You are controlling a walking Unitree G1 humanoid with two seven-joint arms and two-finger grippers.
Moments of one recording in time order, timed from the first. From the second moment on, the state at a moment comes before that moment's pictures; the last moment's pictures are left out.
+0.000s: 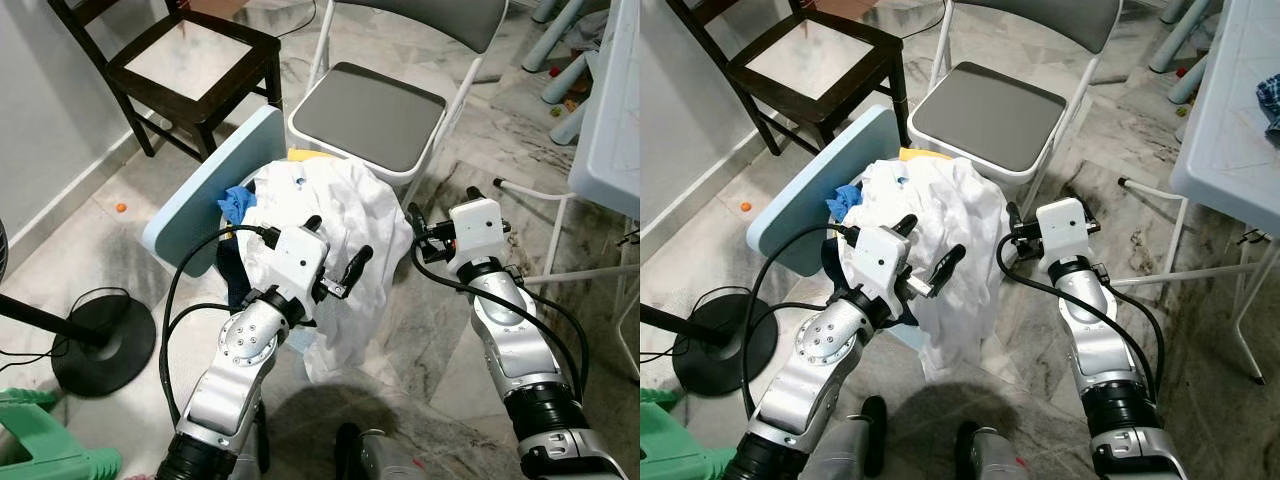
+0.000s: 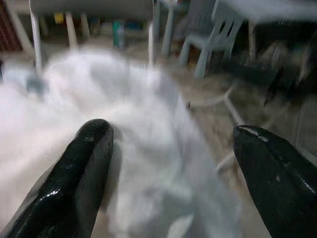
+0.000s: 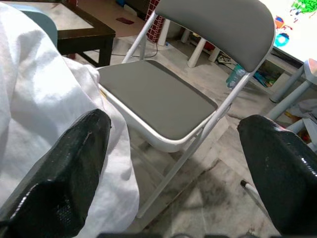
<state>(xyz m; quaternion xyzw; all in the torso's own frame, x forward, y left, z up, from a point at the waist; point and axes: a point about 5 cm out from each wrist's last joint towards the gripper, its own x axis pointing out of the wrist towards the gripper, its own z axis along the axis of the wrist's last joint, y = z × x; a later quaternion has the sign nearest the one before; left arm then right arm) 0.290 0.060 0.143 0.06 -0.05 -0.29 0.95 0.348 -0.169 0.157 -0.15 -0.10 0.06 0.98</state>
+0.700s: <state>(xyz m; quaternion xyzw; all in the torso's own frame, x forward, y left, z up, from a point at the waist) 0.300 0.145 0.123 0.12 -0.04 -0.06 0.99 0.350 -0.164 0.157 -0.15 -0.10 0.07 0.98</state>
